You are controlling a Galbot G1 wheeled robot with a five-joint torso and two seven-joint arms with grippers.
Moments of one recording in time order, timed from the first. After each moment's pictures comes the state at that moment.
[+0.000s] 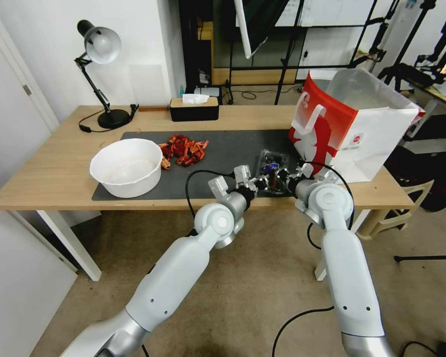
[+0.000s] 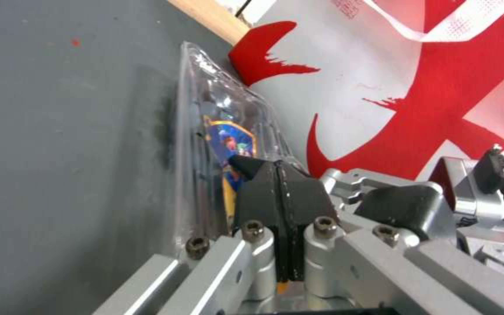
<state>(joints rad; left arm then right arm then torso) 0.70 -1.43 0.13 -1.54 -1.18 0.24 -0.22 -0.82 1.47 0.51 1.70 1.20 -0.71 0.63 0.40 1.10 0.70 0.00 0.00</state>
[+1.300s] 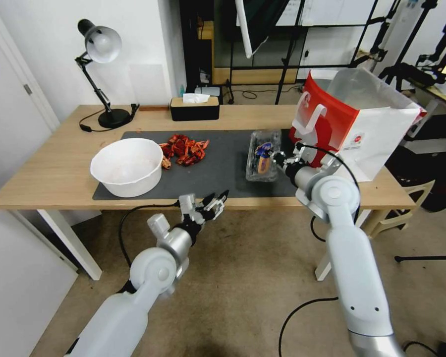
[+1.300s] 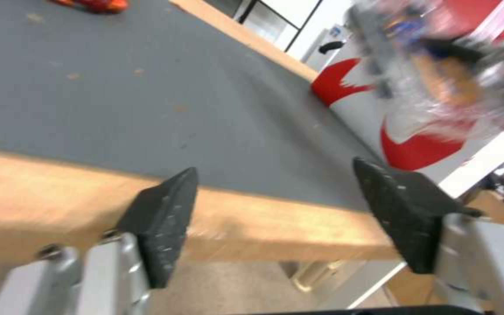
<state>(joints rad) 1.17 -1.18 -0.14 -1.90 -0.96 0.17 -0.09 -0.81 1.38 0.48 1.87 1.21 -0.66 0.46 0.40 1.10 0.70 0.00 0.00</state>
